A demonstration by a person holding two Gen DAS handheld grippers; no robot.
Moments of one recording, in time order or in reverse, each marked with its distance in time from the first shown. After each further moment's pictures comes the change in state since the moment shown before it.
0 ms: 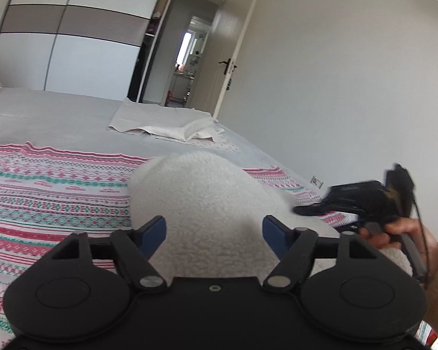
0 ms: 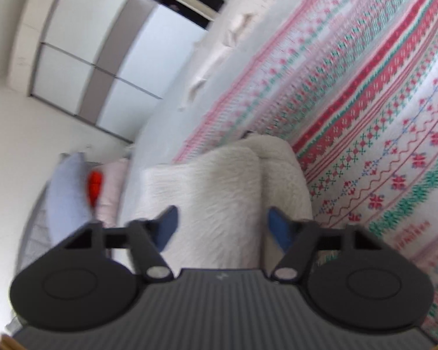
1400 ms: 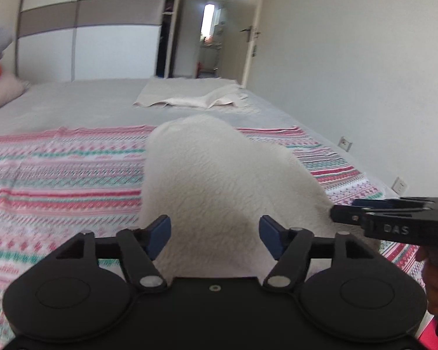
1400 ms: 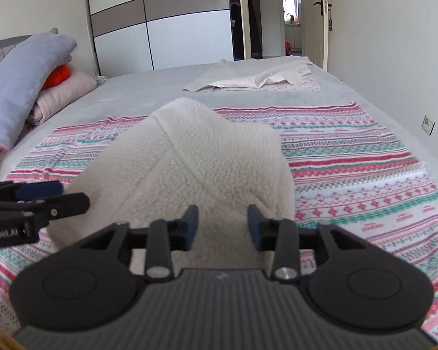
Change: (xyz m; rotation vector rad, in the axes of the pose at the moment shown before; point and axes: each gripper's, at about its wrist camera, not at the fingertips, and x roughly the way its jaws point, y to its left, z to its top) left arm -0.048 -0.067 -0.023 0.041 0.148 0.227; right arm -0.093 0.108 -0.178 -0.765 -0.188 -0.388
